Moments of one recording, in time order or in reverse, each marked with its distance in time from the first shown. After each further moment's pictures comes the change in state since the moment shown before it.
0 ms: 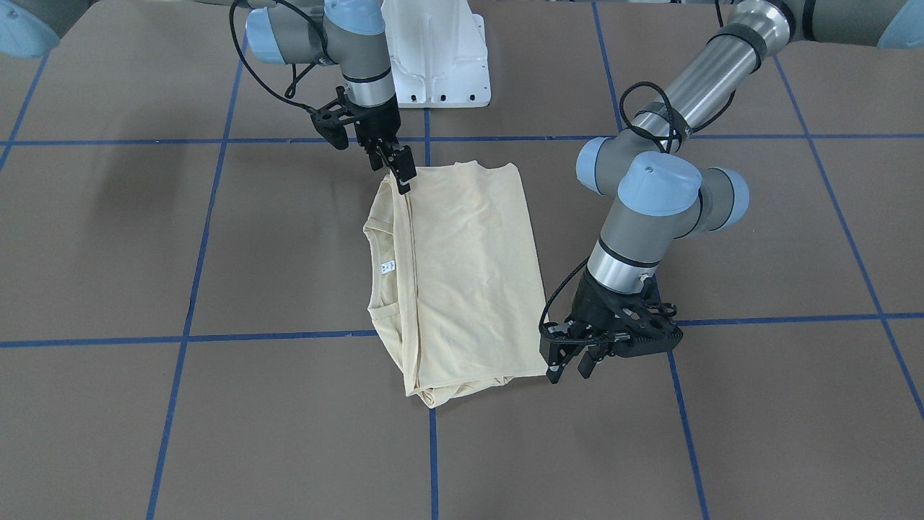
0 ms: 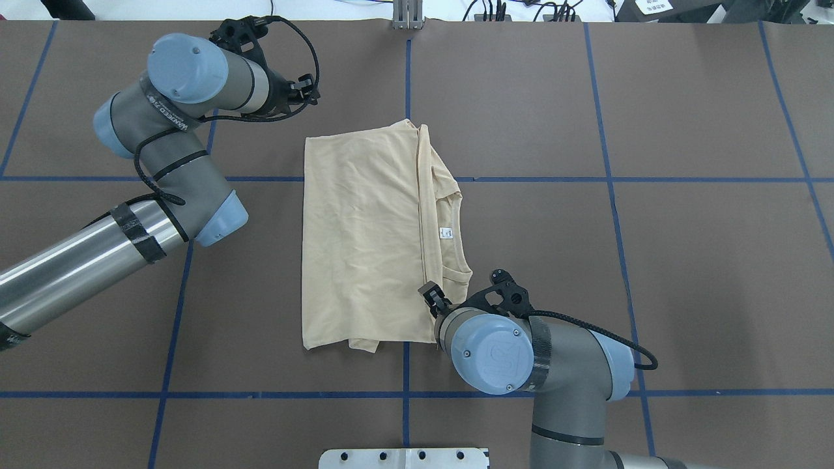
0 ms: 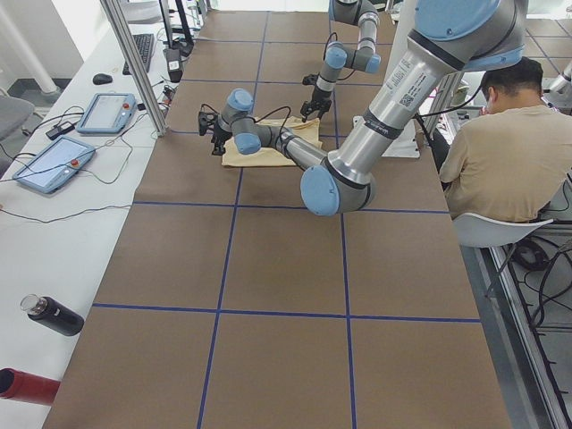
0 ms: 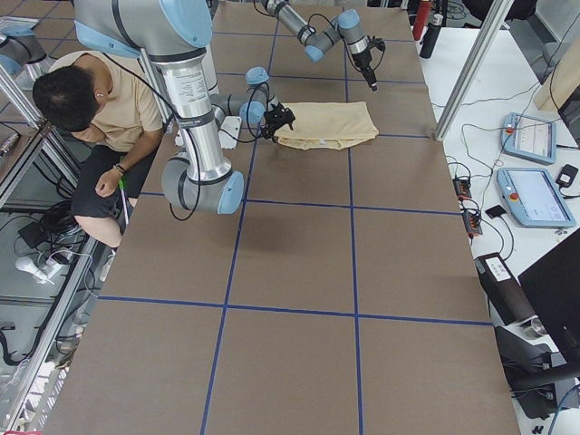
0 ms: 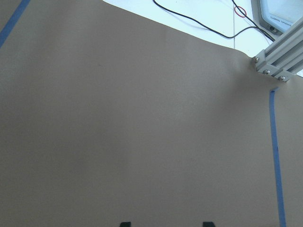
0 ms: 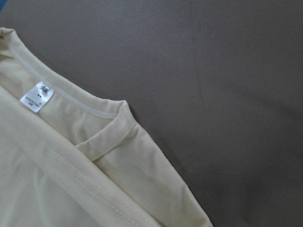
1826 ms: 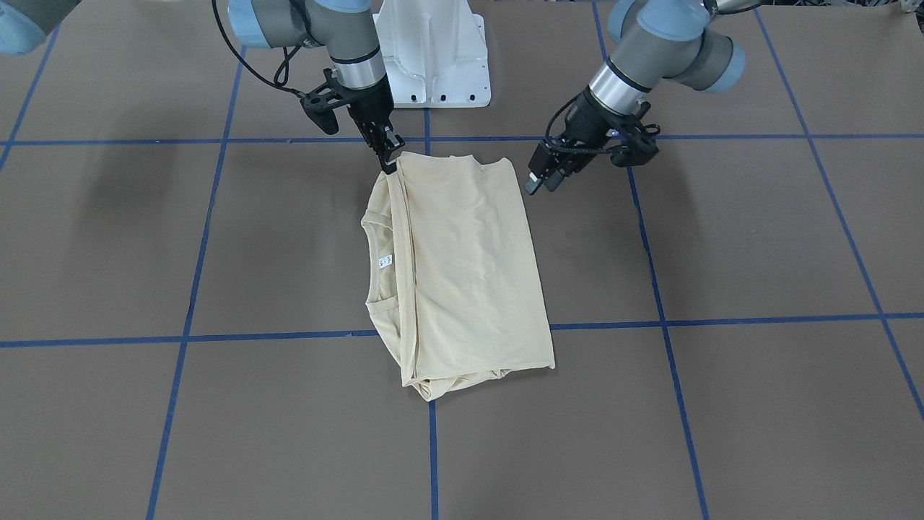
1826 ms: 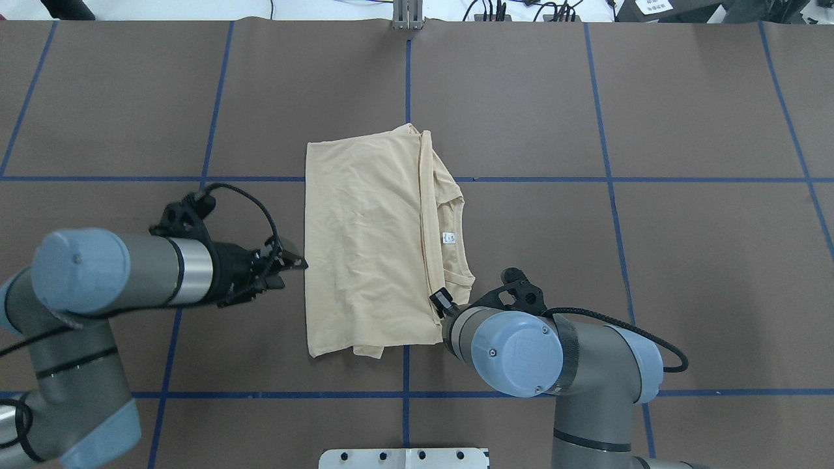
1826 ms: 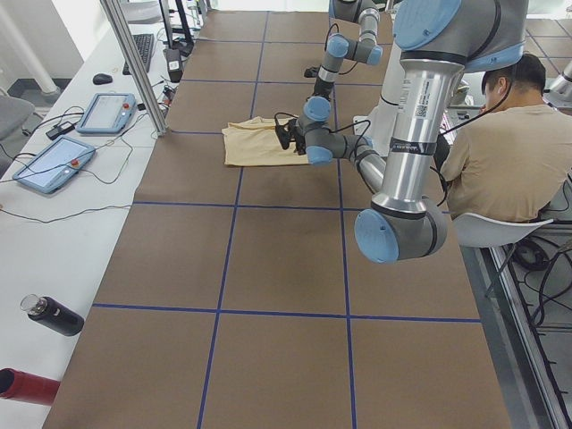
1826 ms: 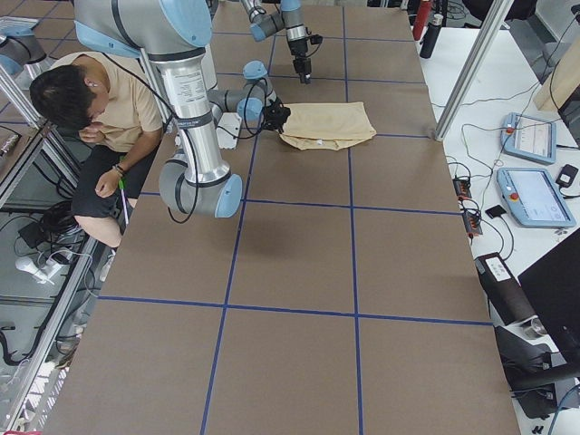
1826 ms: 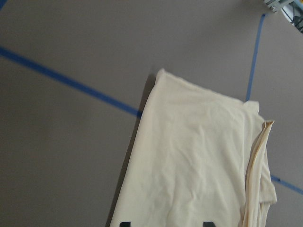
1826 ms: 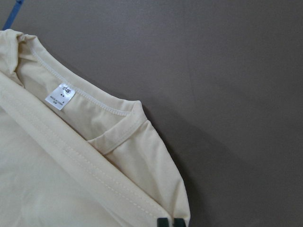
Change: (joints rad) left arm 0.381 0.494 -0.659 0.009 0.038 -0.579; right arm 0.006 -0.040 0.103 -0.013 0.035 0.007
